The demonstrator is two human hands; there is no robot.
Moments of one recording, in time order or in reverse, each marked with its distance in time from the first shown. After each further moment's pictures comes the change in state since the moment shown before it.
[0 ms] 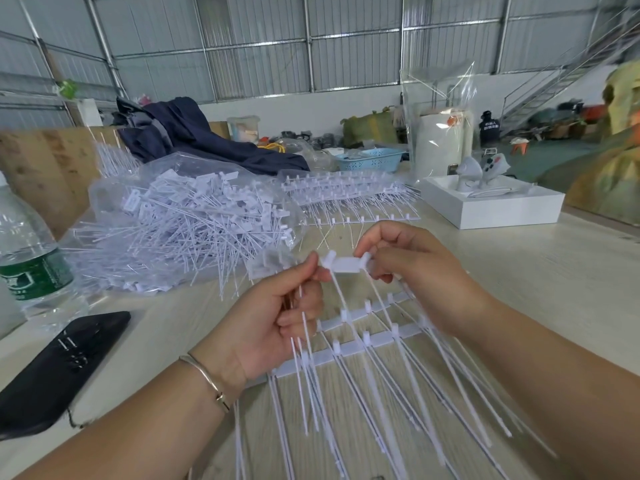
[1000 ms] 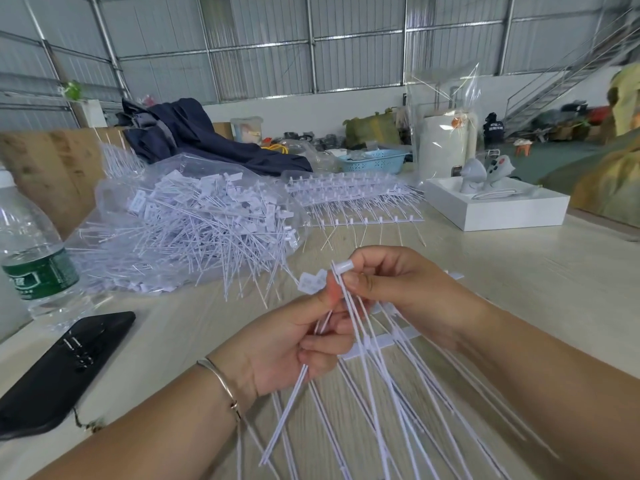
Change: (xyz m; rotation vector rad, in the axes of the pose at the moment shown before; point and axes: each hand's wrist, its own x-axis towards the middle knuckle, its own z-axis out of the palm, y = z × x) left_hand -0.002 -0.013 -0.003 0.142 -0.348 -0.246; right_hand -0.006 0.001 0.012 0.176 -0.297 0.030
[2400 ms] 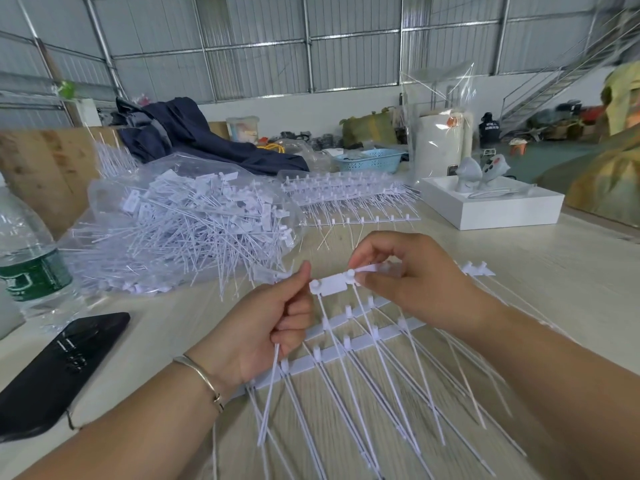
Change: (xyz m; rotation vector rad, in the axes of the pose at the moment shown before) left_hand 0.000 0.009 -0.013 -0.057 0.523 0.130; right_hand 0.000 0.001 -0.018 -0.665 0.236 -0.172
